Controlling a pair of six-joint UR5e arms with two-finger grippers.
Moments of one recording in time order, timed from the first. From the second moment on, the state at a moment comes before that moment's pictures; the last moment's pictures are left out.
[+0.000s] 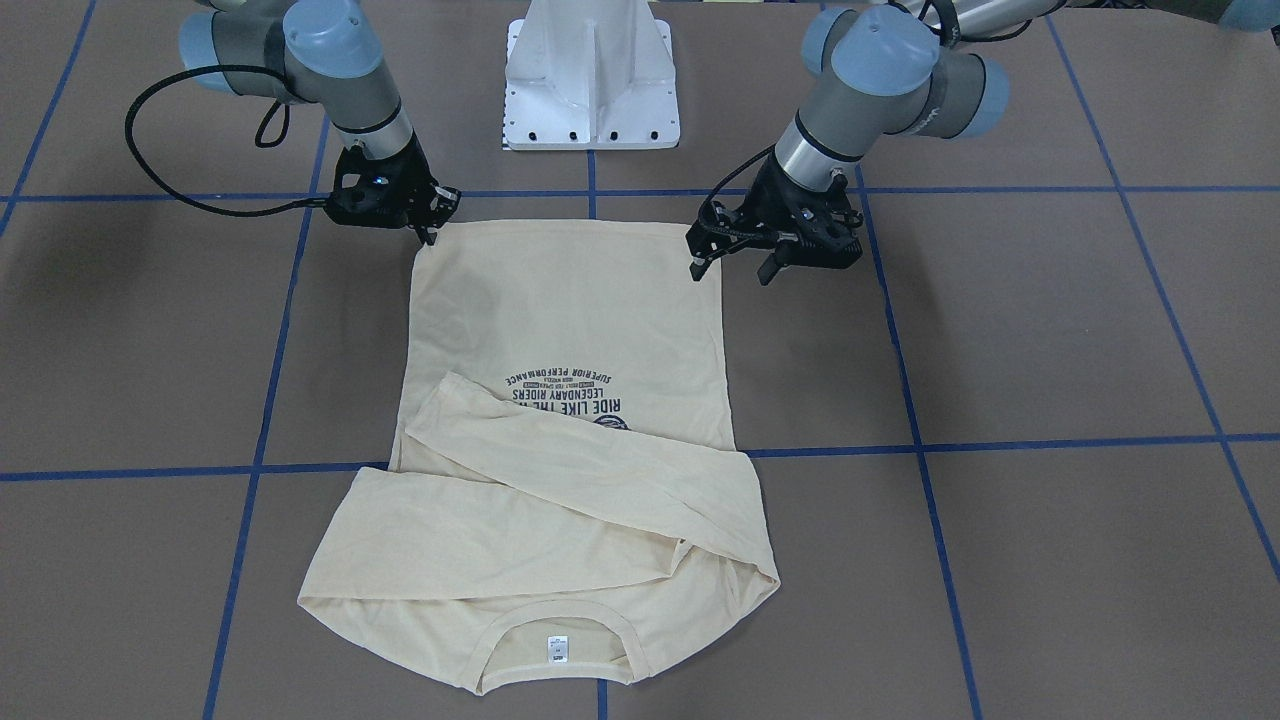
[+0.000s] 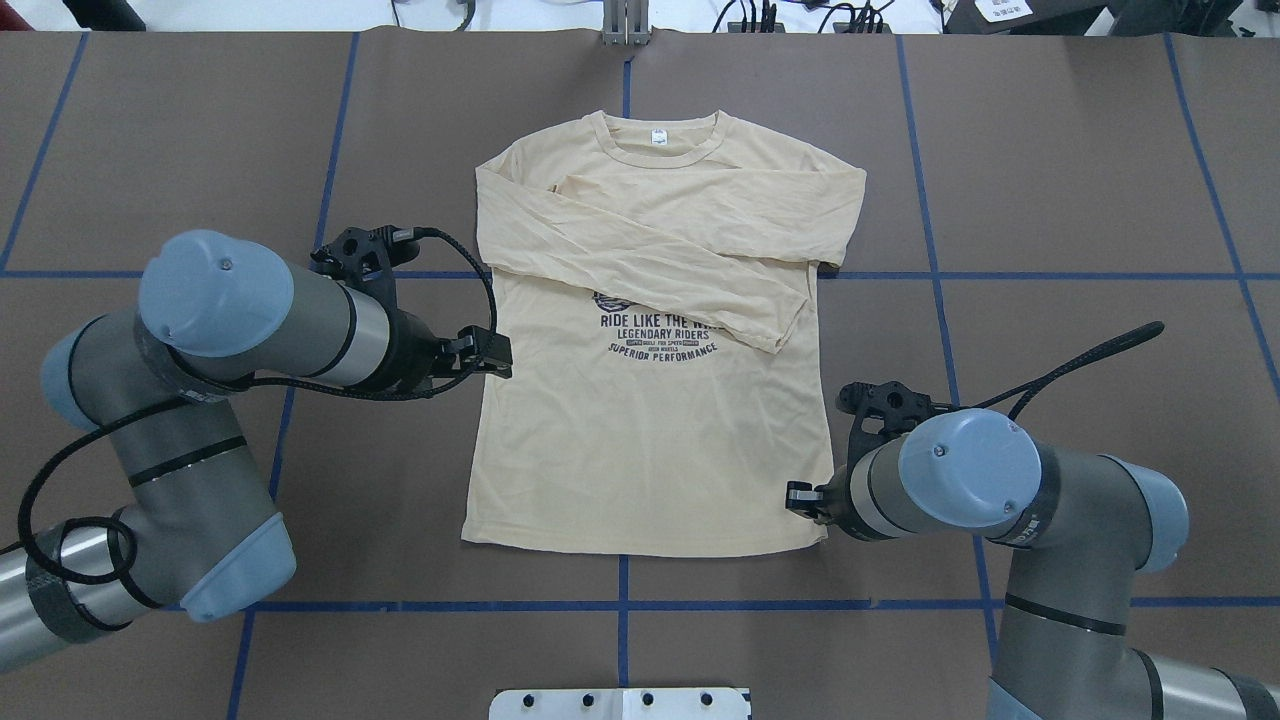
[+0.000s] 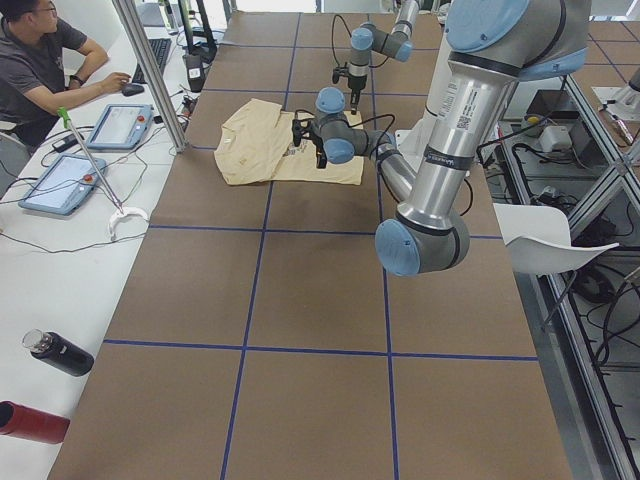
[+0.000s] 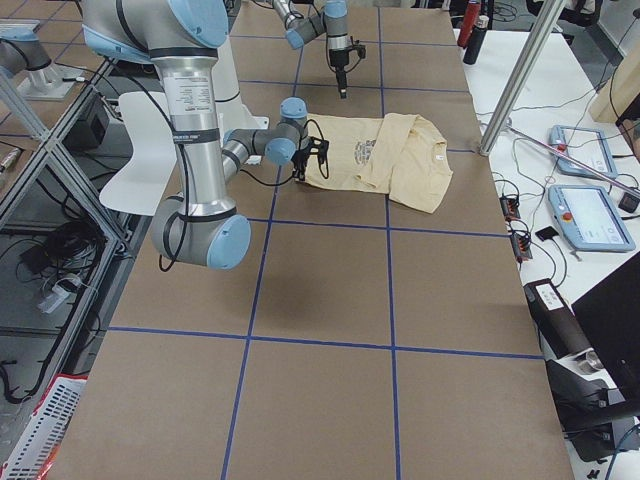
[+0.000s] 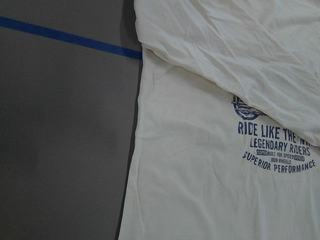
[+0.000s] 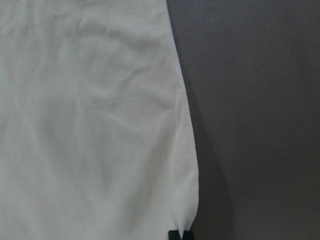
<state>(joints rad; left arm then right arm) -0.56 -1.96 -1.84 -1.99 -1.92 -1.44 0.35 -1.37 1.97 -1.34 1.78 1.51</state>
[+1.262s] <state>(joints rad) -0.31 -1.96 -1.85 -1.78 -1.77 -1.53 0.35 -1.37 1.98 -1.34 1.79 1.51</state>
